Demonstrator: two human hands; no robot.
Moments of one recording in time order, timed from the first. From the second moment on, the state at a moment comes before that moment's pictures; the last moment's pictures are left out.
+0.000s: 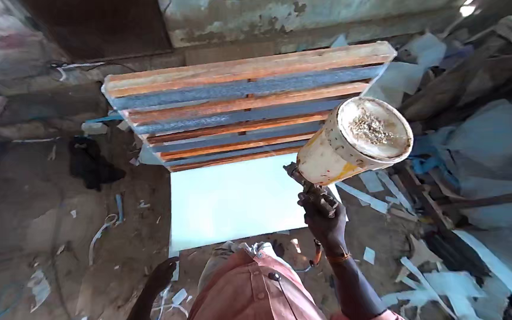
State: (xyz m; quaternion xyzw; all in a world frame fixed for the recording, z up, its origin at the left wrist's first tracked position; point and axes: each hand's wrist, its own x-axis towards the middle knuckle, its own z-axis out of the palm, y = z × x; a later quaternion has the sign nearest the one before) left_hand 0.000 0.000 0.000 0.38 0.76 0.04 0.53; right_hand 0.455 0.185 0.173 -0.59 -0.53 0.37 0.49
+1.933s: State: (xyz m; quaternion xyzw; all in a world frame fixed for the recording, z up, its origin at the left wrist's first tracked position) left_hand -0.028 -0.152 0.076 0.43 0.72 0.23 0.50; right_hand 0.275 0.194 0.141 -0.46 -0.63 0.47 0.41
